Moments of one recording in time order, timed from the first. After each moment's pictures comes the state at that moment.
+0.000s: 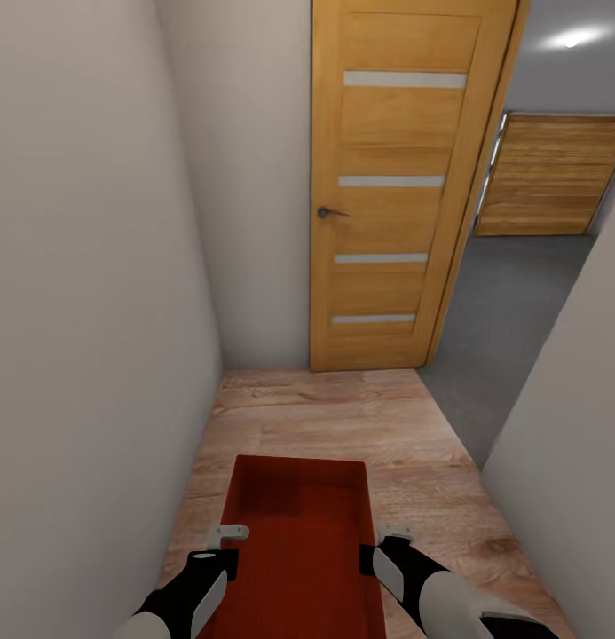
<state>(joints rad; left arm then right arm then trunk) -0.55 -0.10 -0.10 -0.34 0.10 0.23 0.28 -0.71 0.16 -0.12 -0.09 -0.05 0.24 -0.23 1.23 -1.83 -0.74</state>
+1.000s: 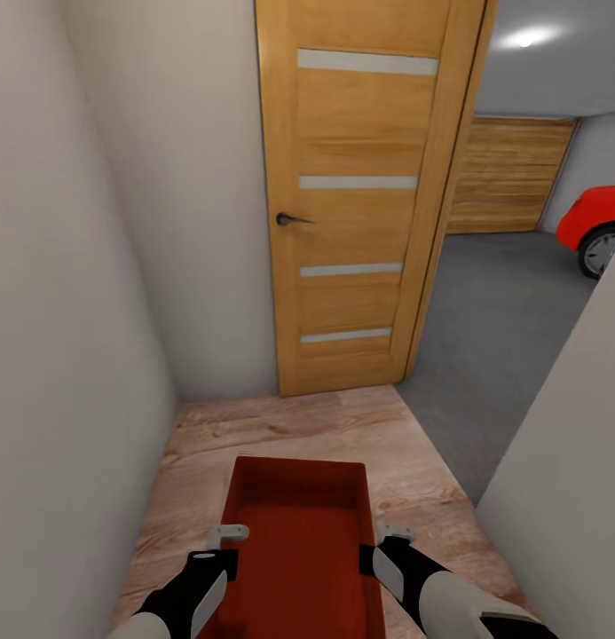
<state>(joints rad) -0.55 -0.10 -0.10 -0.34 0.10 0.23 0.28 -0.71 0.16 -0.12 -0.09 -0.05 0.24 -0.23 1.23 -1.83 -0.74</state>
